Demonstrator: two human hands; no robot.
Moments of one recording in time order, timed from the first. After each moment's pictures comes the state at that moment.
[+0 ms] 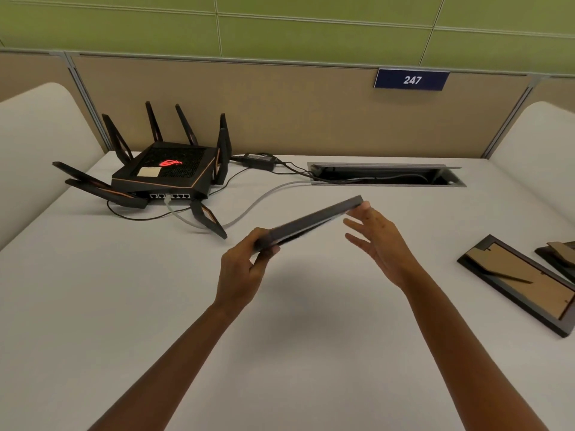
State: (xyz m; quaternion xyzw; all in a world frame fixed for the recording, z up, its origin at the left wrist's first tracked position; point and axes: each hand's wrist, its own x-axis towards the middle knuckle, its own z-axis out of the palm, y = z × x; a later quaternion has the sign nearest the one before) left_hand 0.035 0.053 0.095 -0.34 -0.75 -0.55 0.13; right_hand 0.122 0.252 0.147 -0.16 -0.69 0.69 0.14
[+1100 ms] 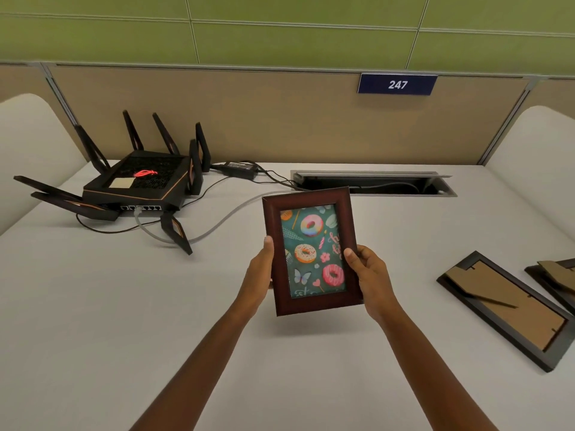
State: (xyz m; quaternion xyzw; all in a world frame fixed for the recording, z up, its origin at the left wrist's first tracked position) left_hand 0.051 0.163 0.104 -0.09 -0.72 -0.65 -0.23; right_hand 0.126 0.321 0.084 -0.23 -0.64 0.71 0.19
